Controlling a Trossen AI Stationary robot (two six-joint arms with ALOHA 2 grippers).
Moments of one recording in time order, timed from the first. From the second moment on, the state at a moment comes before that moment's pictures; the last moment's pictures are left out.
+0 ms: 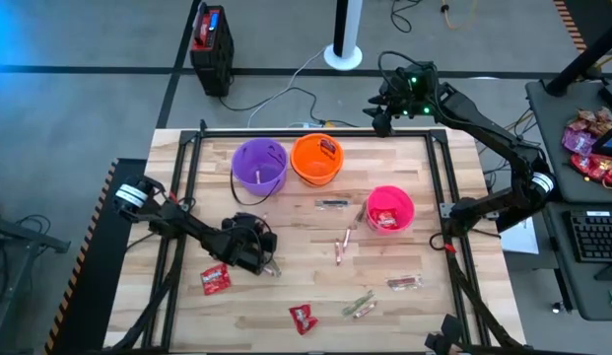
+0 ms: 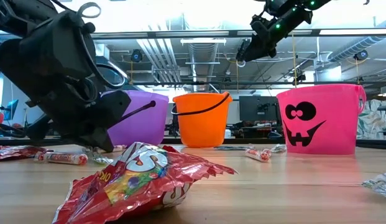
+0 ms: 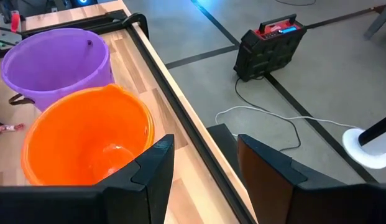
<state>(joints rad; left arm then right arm) -0.41 1.73 0.66 -0.37 -0.80 -1.65 -0.87 1.36 1.30 -0.50 -0.31 -0.26</state>
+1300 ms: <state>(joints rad) 0.67 1.01 0.75 -0.45 0.10 -0.17 -0.74 1.36 1.45 -0.82 -0.38 0.01</state>
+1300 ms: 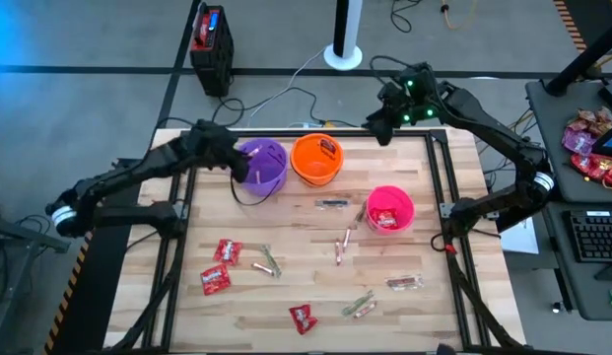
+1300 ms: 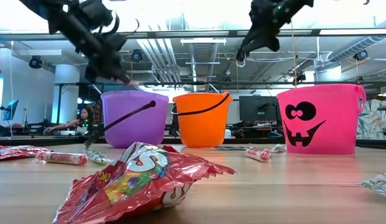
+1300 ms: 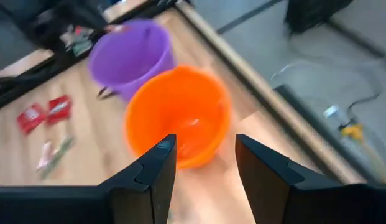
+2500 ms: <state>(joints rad) -0.03 1.13 1.06 -0.86 0.14 -0.07 -0.63 1.40 1.47 -0.88 -0.25 -0.12</state>
